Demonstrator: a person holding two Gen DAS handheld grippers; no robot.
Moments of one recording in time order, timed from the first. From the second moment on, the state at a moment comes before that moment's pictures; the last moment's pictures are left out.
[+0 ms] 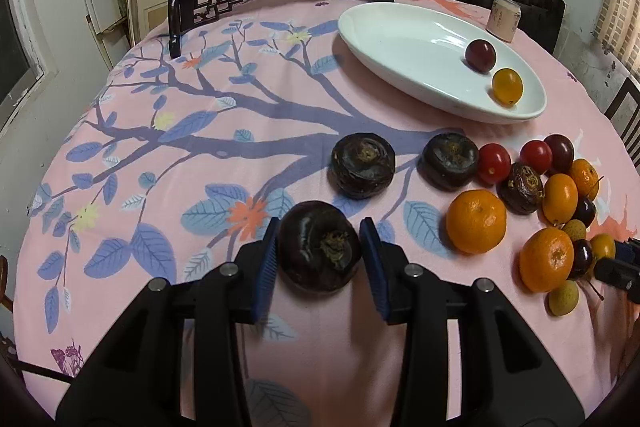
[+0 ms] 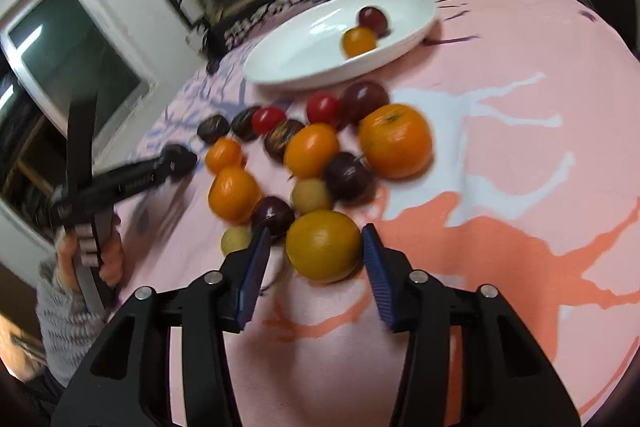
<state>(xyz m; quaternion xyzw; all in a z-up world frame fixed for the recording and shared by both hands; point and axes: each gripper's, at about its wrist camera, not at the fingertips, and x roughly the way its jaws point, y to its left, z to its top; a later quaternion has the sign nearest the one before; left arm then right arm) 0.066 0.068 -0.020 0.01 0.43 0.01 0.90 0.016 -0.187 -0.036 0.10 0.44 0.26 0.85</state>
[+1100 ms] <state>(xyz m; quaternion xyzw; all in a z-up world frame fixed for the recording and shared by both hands) 0.183 0.011 0.021 -0.02 0.41 -0.05 0.91 0.160 -0.174 0.015 0.15 0.33 0.22 0.90</state>
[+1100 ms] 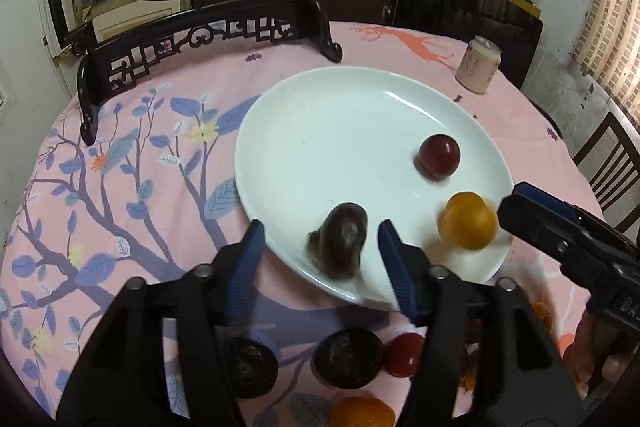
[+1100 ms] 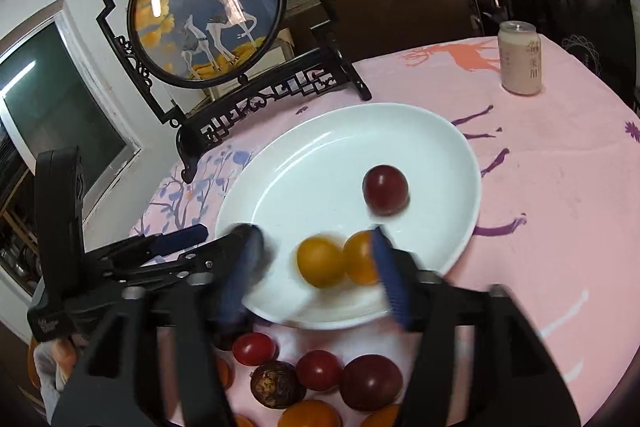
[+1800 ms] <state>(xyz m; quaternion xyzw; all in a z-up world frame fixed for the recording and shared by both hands) 0.114 0.063 0.008 0.00 0.41 0.02 0.91 0.111 -0.208 0.000 0.18 0.34 0.19 0.90</state>
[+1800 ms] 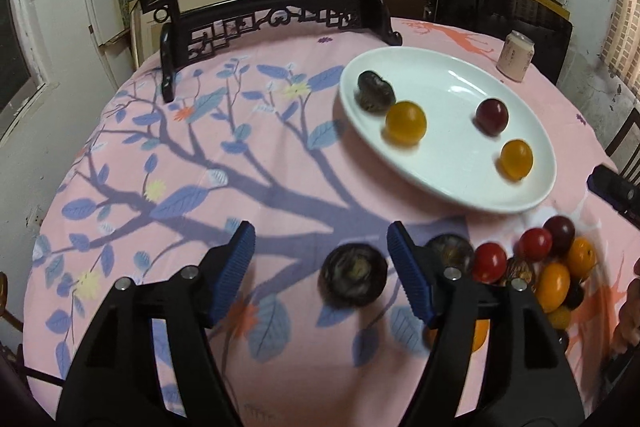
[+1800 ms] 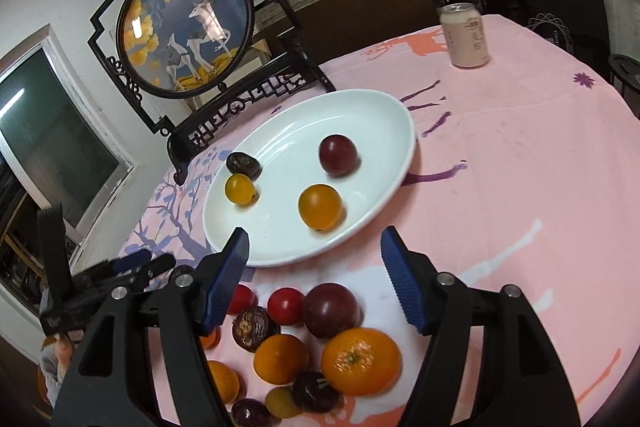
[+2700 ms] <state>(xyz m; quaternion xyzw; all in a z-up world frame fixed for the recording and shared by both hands) 0.117 0.070 -0.022 0.03 0.44 0.08 0.89 0.099 -0.213 -0.017 0.20 0.39 0.19 0.88</state>
